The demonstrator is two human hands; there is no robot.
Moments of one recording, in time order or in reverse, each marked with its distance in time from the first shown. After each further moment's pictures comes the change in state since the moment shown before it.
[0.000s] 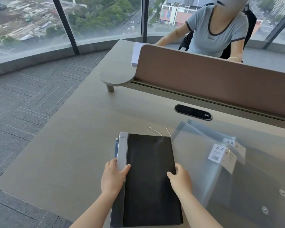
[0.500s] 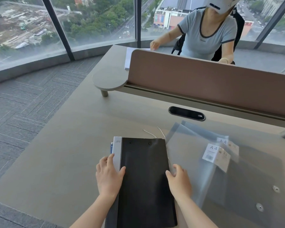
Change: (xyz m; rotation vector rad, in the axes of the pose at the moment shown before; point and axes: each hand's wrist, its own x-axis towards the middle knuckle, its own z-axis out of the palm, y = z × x) left_hand 0.003 0.009 0.004 0.221 0.127 0.158; right_hand -0.004 0.007 -0.007 -0.065 0.103 -0.039
